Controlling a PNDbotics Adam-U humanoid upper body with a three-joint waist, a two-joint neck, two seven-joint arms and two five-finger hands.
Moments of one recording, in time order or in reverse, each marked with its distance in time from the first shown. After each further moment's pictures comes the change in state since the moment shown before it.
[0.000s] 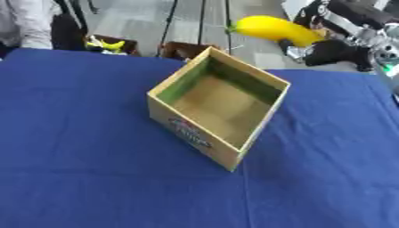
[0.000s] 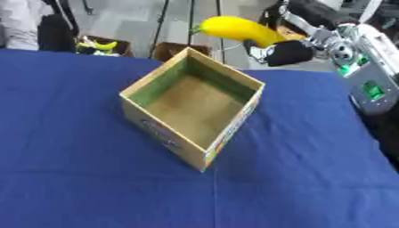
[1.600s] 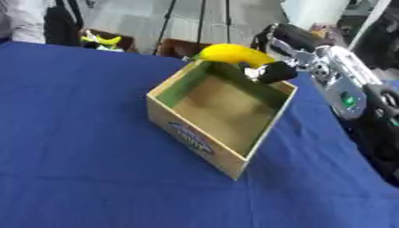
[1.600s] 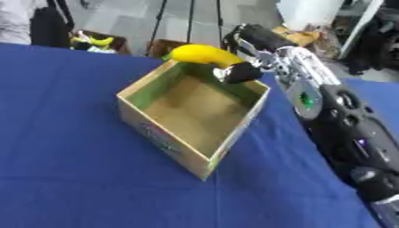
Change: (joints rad) left arm -0.037 -0.009 -0.005 0.000 -0.009 -0.009 -0.013; right arm -0.093 0.104 0.033 0.180 0.152 -0.051 -0.010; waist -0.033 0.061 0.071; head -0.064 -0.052
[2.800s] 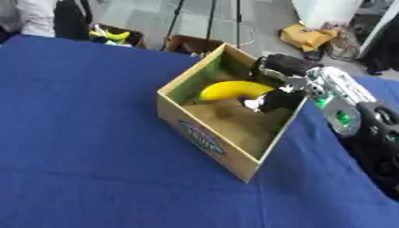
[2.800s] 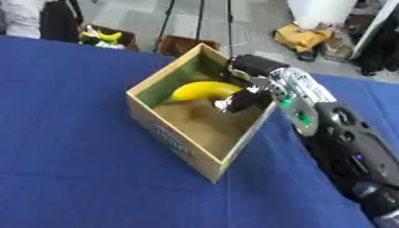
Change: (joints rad) left arm -0.014 -0.008 0.000 0.000 -0.008 -0.005 -0.009; right arm 0.048 -0.011 0.028 -0.001 0.015 -0.089 0.143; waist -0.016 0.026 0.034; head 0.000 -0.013
